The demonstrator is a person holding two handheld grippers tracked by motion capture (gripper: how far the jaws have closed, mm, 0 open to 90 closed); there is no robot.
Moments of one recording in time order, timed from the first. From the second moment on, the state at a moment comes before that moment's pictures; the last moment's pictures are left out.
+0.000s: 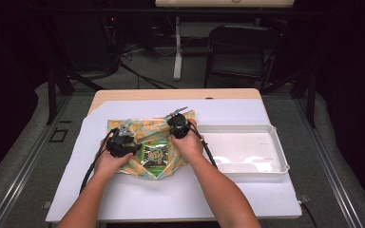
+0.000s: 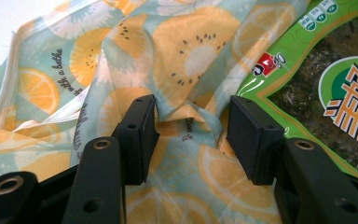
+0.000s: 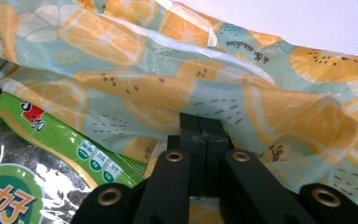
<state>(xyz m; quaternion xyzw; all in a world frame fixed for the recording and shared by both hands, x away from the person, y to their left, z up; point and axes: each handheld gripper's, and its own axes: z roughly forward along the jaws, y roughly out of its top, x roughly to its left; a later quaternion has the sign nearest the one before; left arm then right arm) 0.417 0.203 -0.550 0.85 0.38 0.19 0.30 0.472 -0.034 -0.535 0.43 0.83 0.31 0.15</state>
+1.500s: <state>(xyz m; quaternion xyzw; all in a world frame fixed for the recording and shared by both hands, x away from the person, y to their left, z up) 0.425 0.206 -0.555 0.83 0.44 0.16 0.31 0.475 -0.026 -0.540 0.43 0.84 0.27 0.17</state>
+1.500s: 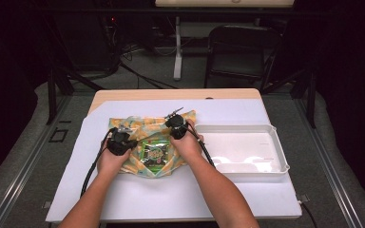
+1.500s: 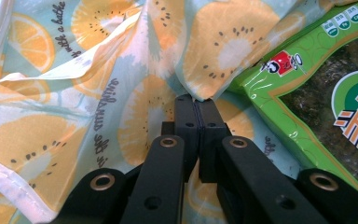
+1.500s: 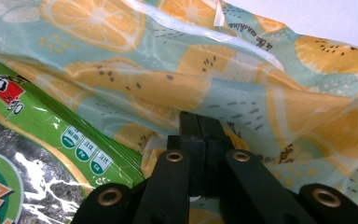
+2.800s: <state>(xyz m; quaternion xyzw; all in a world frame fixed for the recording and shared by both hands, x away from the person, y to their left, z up) 0.423 0.207 -0.551 0.83 0.44 0.16 0.32 0.413 -0.031 -0.478 0.35 0.85 0.34 0.19</state>
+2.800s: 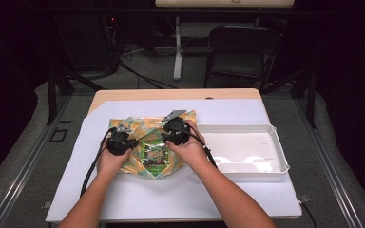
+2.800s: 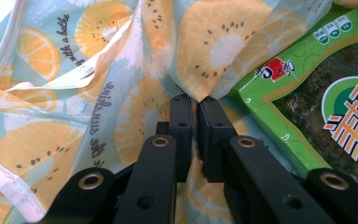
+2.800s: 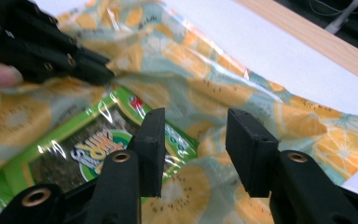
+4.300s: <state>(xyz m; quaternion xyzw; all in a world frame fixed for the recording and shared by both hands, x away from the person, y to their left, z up) 0.423 0.207 -0.552 0.82 0.44 0.16 0.32 0.416 -0.035 -0.530 0.36 0.89 0.22 0.19</state>
